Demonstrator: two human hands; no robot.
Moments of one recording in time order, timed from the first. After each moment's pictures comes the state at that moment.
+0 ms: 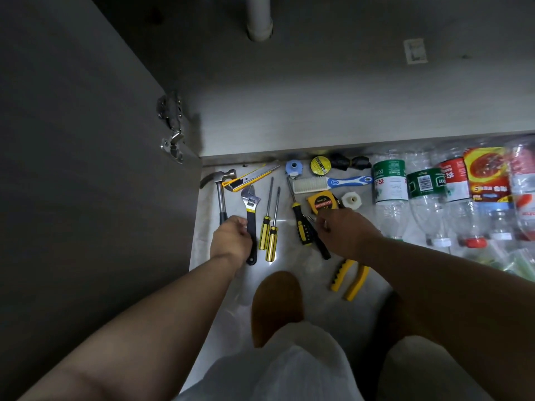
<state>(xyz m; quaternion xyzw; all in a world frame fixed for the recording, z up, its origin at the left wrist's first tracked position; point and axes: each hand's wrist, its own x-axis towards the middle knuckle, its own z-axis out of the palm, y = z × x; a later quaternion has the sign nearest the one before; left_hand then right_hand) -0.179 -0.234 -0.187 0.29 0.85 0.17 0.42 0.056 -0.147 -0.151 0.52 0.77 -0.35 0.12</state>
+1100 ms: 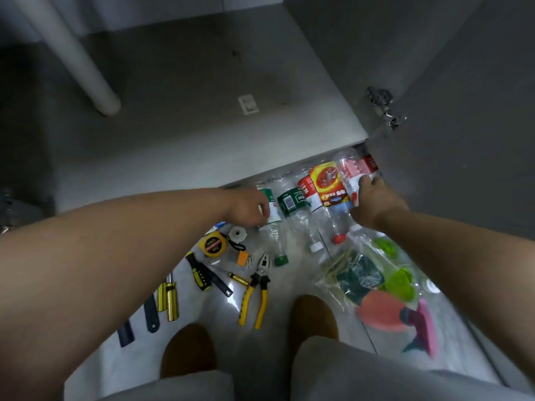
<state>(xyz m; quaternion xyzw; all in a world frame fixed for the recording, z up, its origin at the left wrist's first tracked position) 0.034 -0.039 -0.060 0.78 0.44 -0.20 0.40 0.313 -0.084 -0.065 0.78 0.57 -0.19 0.18</state>
